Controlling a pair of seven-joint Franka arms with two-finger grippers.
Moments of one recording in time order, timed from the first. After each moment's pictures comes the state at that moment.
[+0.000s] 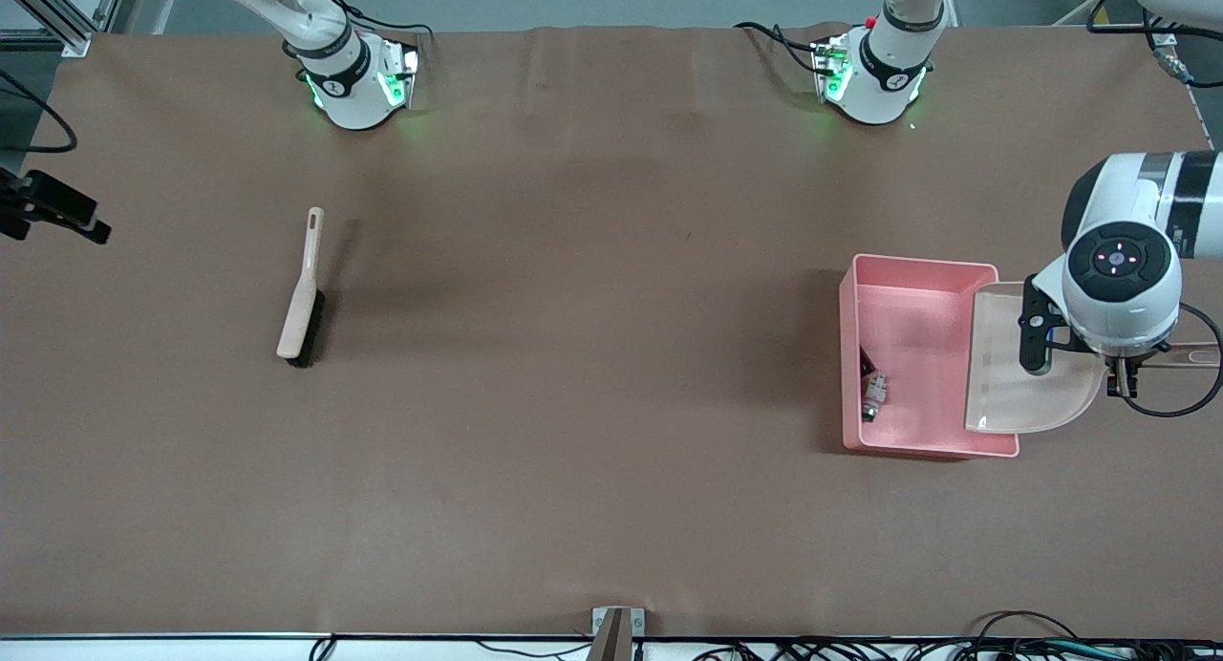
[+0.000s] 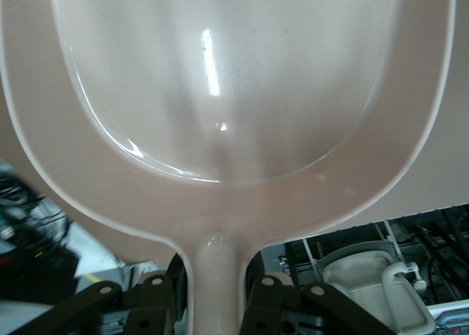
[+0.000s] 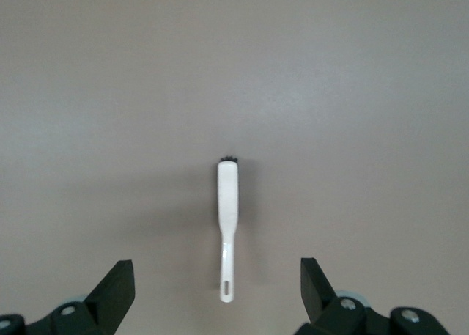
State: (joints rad) left arm 0.44 0.32 -0.56 -1.74 0.89 1.89 1.37; right arm 0.00 -0.02 -0.14 -1.59 0.04 1.59 -0.08
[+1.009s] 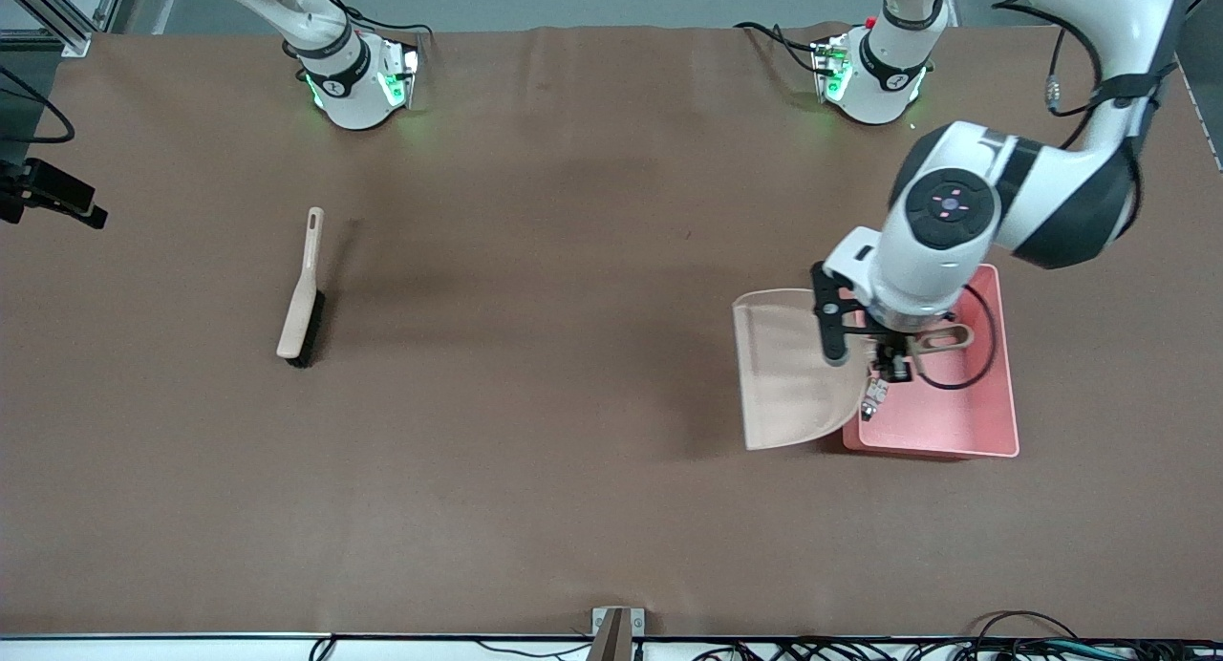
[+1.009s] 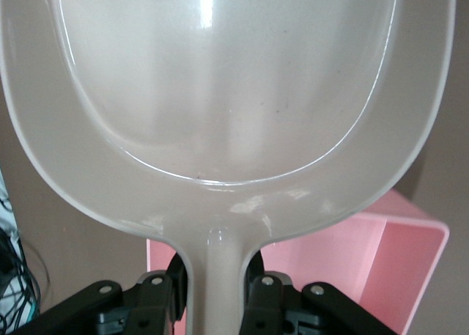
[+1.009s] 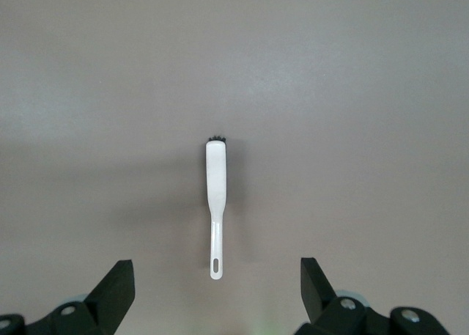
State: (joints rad) left arm 0.15 0.38 -0.63 -1.68 0.45 1.97 0.93; right arm -0.01 -0.02 -0.11 -1.56 0.00 1.51 -0.03
